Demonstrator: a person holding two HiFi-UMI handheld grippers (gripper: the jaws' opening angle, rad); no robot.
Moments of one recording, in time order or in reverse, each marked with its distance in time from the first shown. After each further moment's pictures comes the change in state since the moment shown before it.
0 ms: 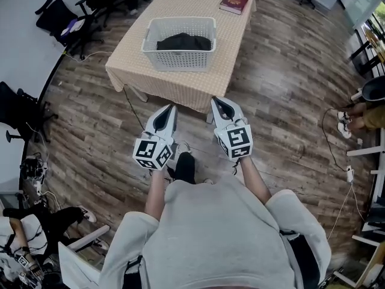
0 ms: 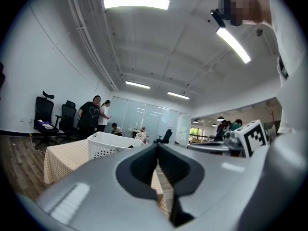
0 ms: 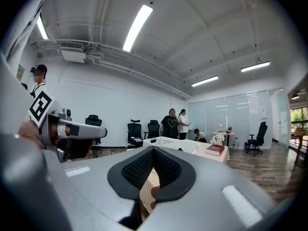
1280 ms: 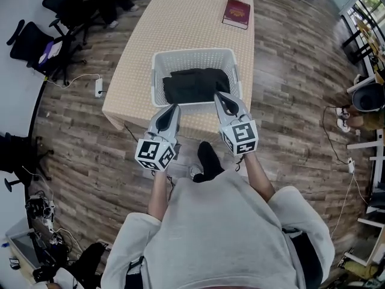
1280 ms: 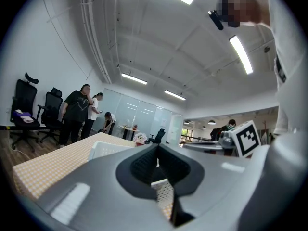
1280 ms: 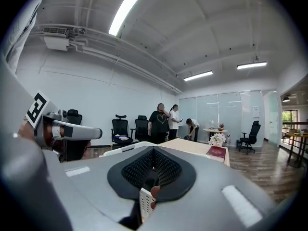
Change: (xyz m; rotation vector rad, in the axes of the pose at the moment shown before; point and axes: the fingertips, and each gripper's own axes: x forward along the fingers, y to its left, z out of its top) left arm 0.197 0.216 0.040 -0.054 0.024 -0.159; right arm 0.276 -0.076 0.029 0.015 0.062 -0.132
